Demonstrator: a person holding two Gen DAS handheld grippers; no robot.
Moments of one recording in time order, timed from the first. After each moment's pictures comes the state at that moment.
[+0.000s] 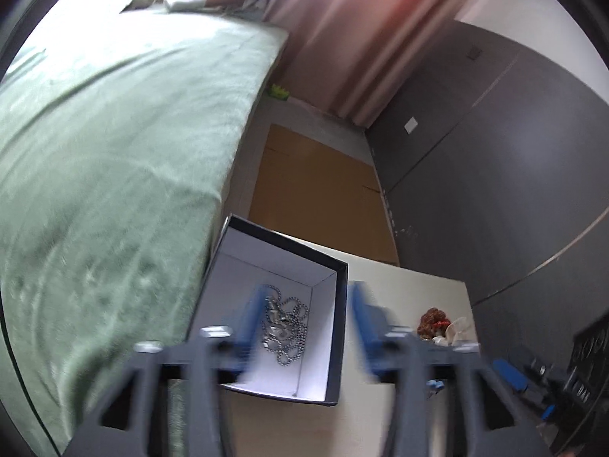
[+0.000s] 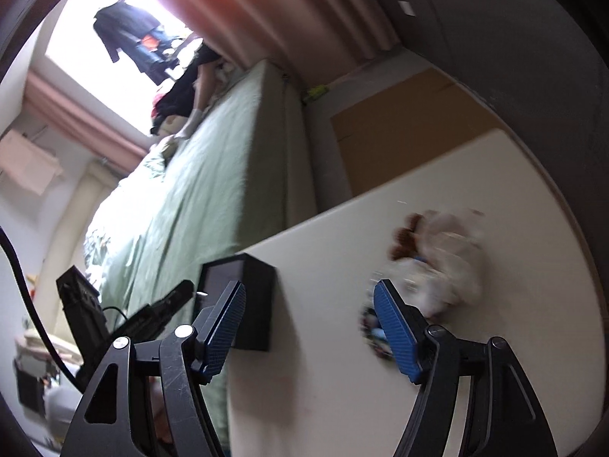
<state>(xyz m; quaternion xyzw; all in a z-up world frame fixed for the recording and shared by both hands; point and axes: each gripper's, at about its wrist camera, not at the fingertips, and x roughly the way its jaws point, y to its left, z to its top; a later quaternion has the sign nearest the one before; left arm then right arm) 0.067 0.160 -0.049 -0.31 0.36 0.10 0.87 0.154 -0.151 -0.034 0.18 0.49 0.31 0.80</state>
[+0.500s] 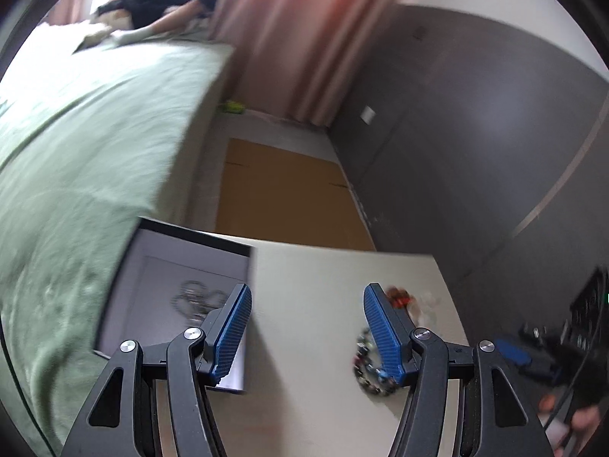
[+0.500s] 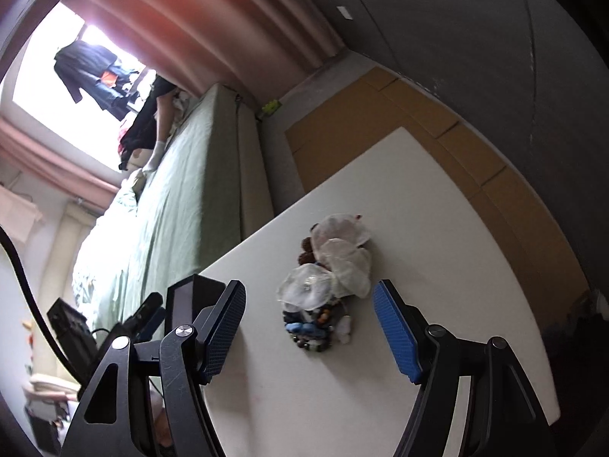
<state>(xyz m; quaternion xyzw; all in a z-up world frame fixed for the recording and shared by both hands) 0.083 0.075 -0.038 -0.22 0.36 0.03 0.91 0.166 -0.227 -0.042 0.23 0.50 0.24 0.80</state>
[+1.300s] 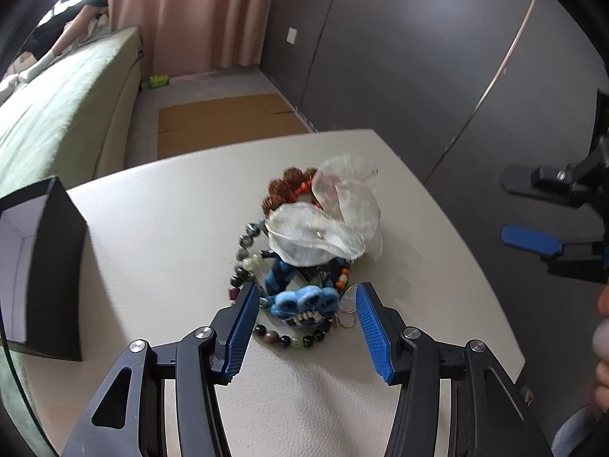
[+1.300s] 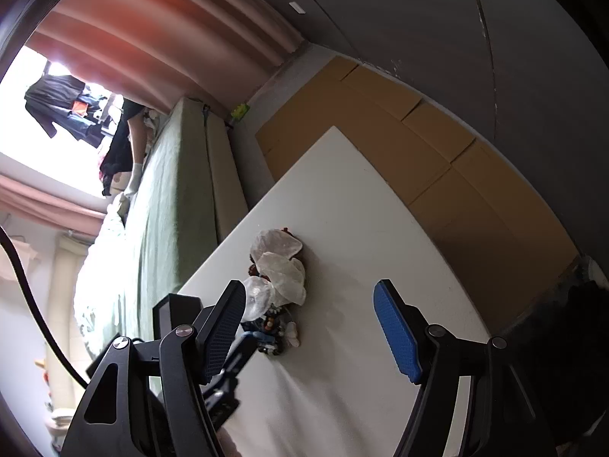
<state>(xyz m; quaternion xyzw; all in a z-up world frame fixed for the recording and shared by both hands) 0.118 -0.055 -0.107 -0.09 0.46 -0.06 0.88 0.180 -0.283 -0.070 0.27 0.53 0.19 0.78</state>
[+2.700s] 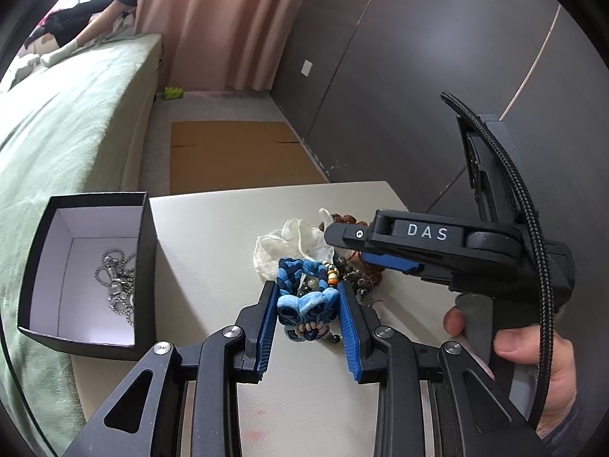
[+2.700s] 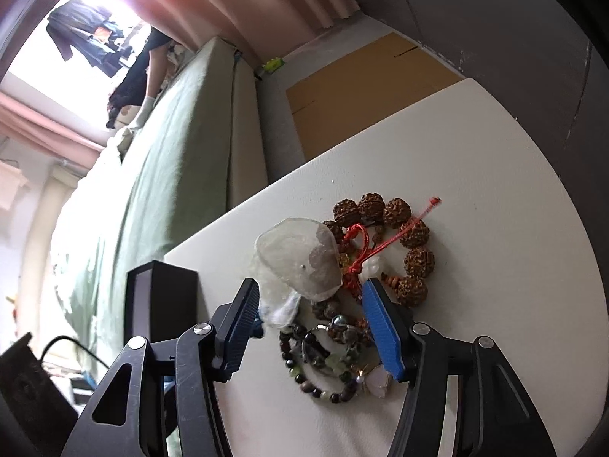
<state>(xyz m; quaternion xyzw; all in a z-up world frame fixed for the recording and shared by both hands) 0.081 0.016 -0.061 -0.15 0.41 -0.06 0.90 0.208 -0.146 -0.107 0.16 0.55 0.26 0.78</state>
